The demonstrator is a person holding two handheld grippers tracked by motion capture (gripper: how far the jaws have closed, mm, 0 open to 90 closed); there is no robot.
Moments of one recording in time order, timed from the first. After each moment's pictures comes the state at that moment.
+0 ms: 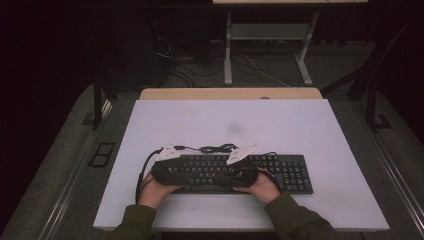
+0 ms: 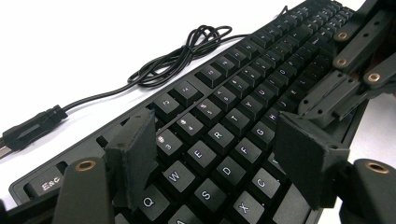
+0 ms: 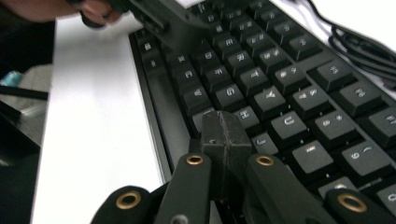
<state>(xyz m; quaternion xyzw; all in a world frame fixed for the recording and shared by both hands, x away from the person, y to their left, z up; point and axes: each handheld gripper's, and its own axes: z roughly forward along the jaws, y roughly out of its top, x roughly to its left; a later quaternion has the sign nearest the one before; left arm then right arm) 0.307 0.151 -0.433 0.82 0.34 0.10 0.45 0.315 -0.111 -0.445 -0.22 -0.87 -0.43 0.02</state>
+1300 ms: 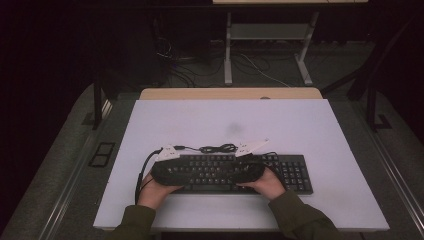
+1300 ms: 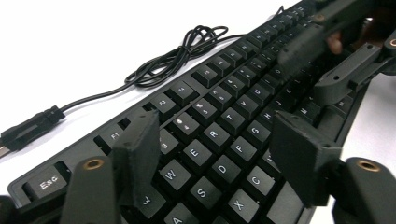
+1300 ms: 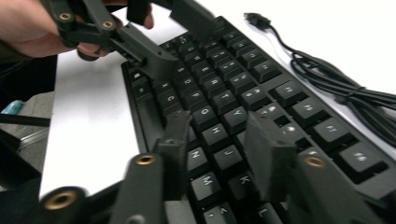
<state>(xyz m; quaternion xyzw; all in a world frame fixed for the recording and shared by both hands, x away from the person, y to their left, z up) 0.305 0.152 -0.430 0.82 0.33 0.09 0.46 0.324 -0.129 -0.435 -0.25 -0.84 -0.47 0.01</state>
